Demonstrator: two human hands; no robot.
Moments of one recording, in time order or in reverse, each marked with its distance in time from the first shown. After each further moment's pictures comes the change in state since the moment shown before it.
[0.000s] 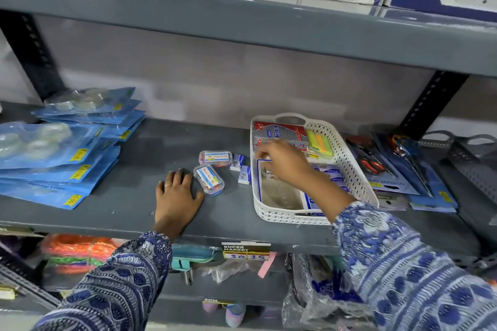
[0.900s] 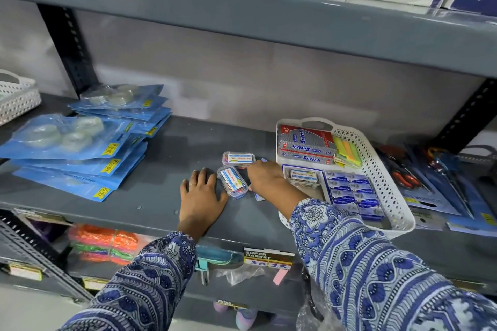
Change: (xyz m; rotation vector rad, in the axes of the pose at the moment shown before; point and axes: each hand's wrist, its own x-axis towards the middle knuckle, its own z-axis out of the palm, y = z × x) left_hand 0.002 -0.002 0.002 0.016 -0.031 0.002; right_hand 0.049 -0.065 0.071 -0.332 -0.337 0.076
